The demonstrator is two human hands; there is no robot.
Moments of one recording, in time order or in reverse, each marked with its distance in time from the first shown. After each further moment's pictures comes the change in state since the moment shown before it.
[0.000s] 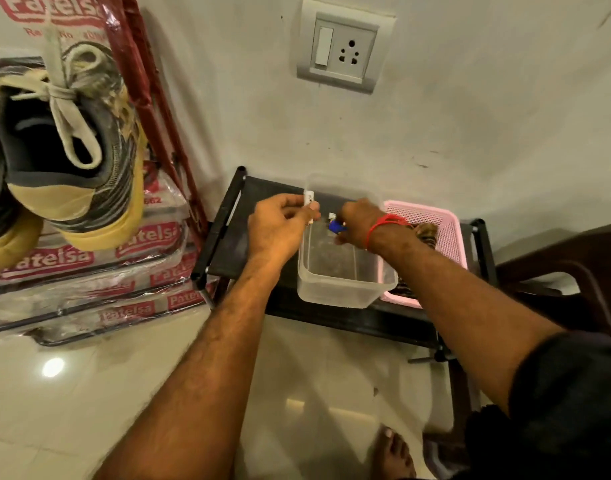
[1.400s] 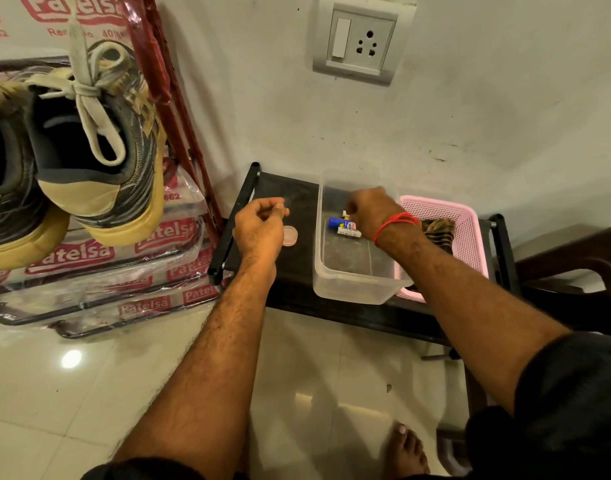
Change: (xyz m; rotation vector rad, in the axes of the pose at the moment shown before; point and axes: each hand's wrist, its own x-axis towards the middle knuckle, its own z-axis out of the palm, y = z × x) left_hand 0.014 -0.028 -0.025 -0.145 0.282 -0.145; right_hand 0.007 -0.006 0.006 0.122 0.215 0.038
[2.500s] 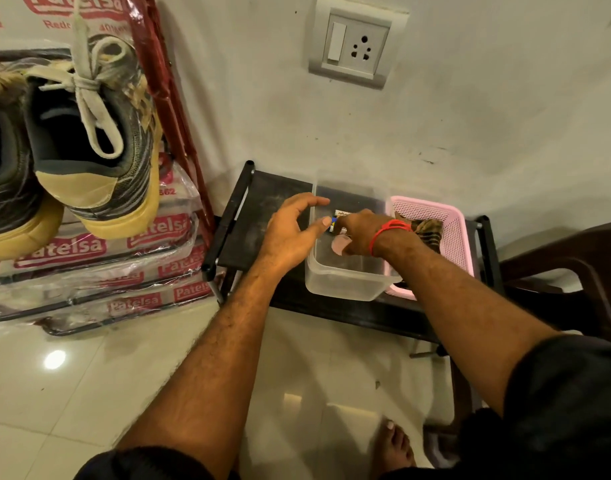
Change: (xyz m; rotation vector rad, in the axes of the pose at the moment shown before) left_hand -0.025 0.003 0.013 0.307 -0.470 0.346; right_hand -0.032 -0.006 -0.009 -0.124 -0.364 -0.038
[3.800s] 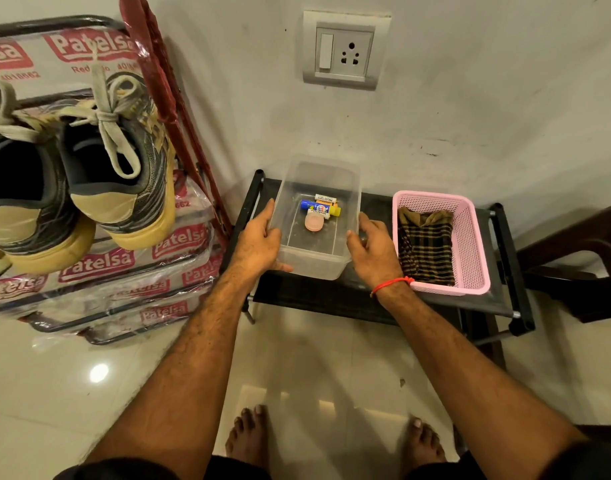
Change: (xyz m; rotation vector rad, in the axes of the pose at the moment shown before) left_hand -0.015 -0.007 -0.047 -0.066 0.006 -0.362; right_hand -0.051 -0.030 0.056 0.976 0.624 0.031
